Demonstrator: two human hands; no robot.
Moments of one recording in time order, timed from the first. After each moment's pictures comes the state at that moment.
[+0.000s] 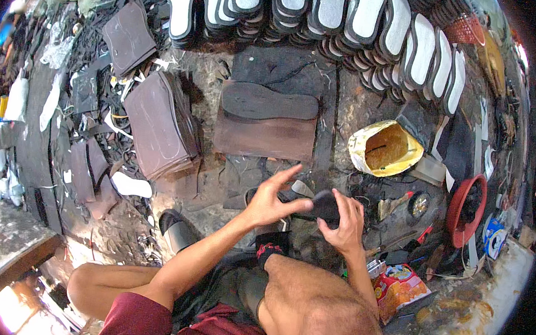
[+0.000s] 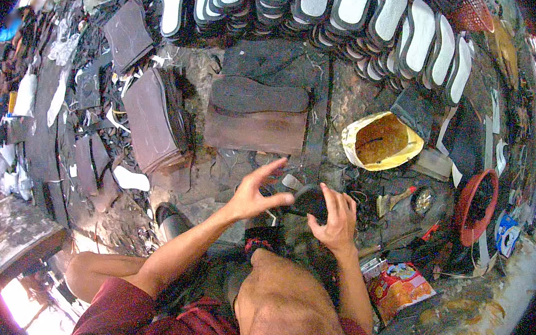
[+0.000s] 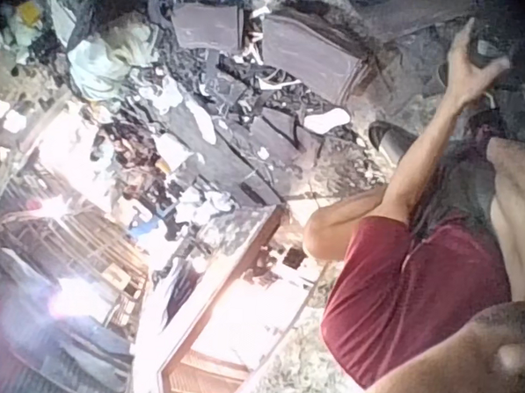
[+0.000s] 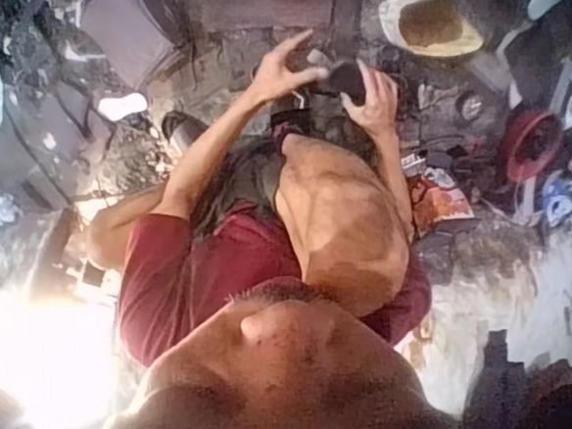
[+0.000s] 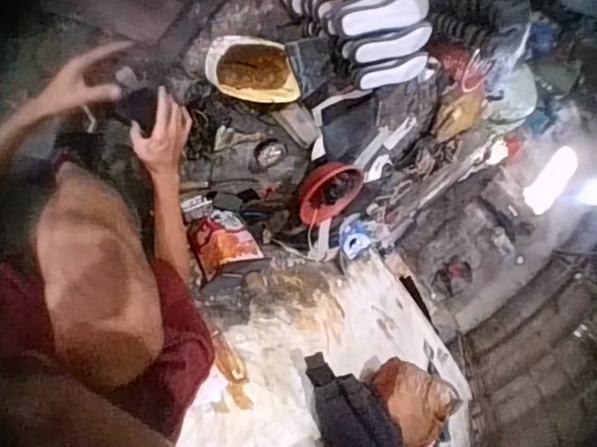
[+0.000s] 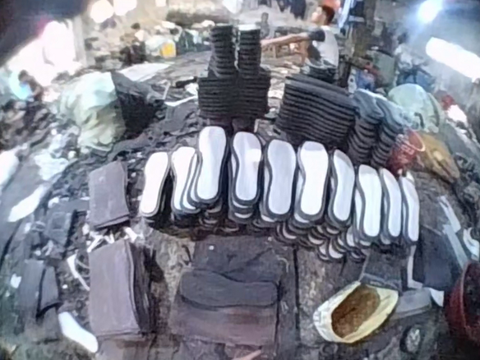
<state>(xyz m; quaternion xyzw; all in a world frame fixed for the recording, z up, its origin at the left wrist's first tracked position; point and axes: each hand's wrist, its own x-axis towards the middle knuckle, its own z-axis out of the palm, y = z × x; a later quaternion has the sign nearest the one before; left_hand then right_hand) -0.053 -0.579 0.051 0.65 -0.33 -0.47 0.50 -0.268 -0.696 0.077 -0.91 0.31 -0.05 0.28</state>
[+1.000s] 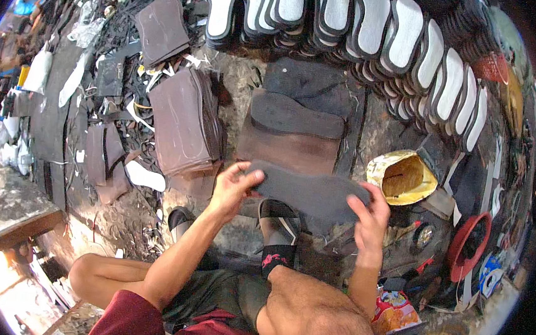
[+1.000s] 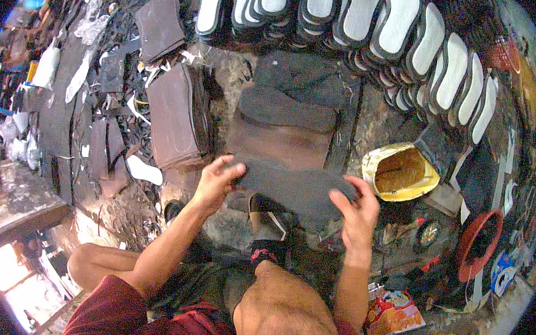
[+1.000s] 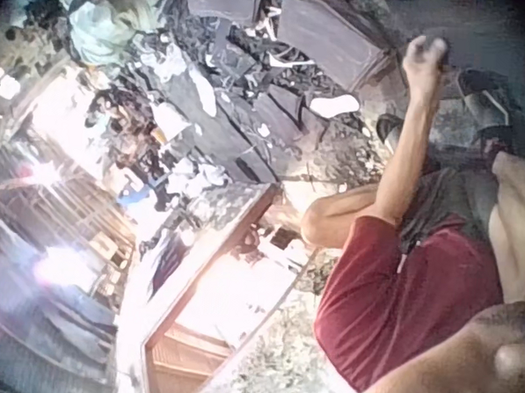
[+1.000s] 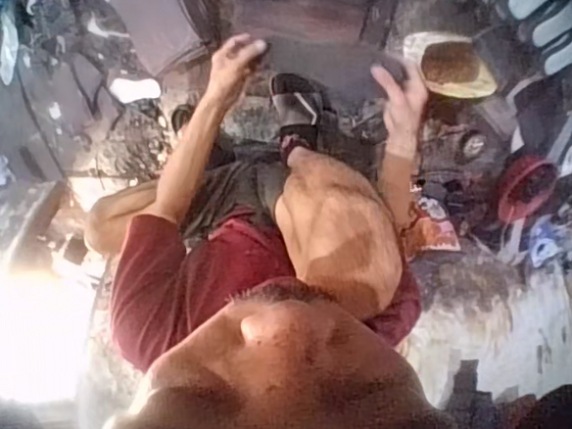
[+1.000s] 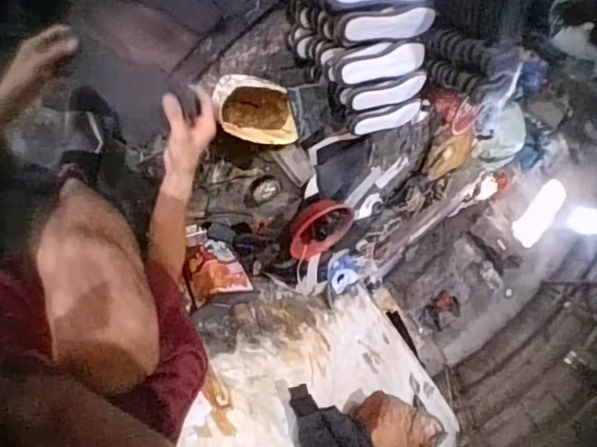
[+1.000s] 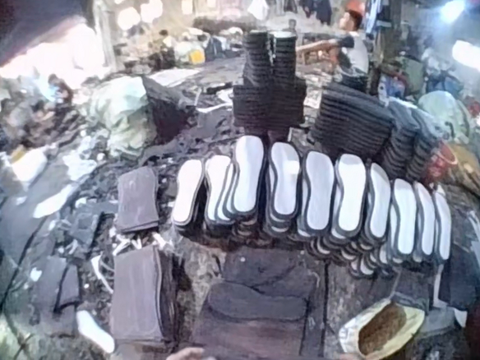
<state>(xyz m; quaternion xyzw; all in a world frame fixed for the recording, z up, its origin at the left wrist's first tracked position) 0.027 -0.527 0.054 0.59 0.12 -0.49 0.63 -0.195 -0.739 0.100 -0.49 0.45 -0.20 0.72</state>
